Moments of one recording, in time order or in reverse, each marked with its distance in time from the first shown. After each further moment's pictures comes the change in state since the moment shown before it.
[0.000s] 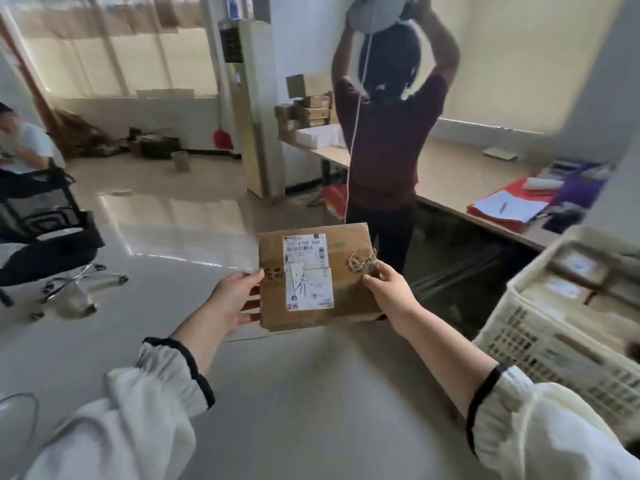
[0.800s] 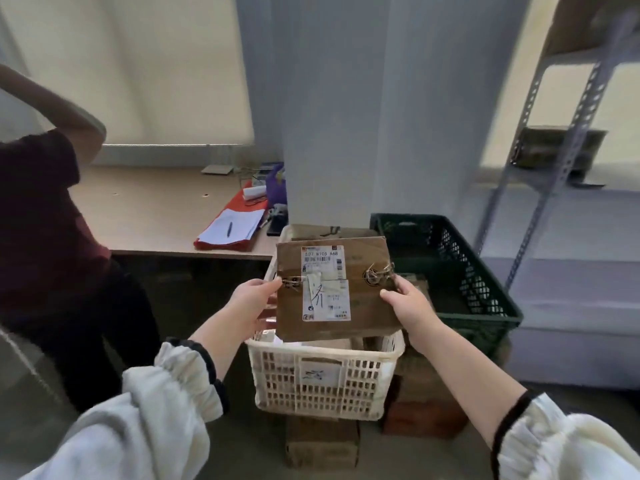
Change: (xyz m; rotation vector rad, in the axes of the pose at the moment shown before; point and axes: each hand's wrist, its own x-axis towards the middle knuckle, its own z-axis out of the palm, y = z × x) left_hand 0.024 0.033 0.612 0.346 -0.827 -0.023; right_hand -0.002 0.097 -0.495 0.152 0.906 0.237
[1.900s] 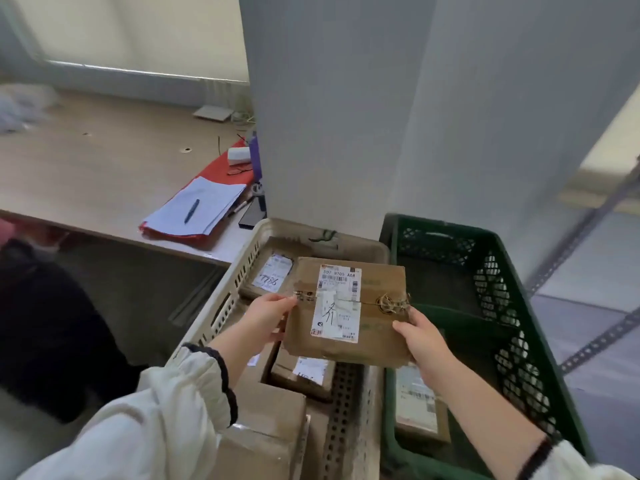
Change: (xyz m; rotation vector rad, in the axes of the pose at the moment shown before) left_hand 0.315 0.038 0.168 0.040 0.063 -0.213; right_hand 0.368 0.038 -0.063 -0.071 -0.083 0.316
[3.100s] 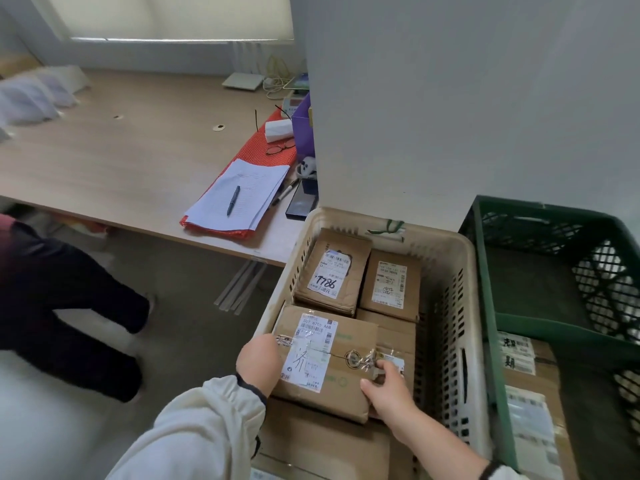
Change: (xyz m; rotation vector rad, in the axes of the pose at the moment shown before) left_hand 0.115 -0.077 -0.123 1.329 0.284 -0.011; right_hand 0.050 0.078 0.195 -0.269 -0.187 0.182
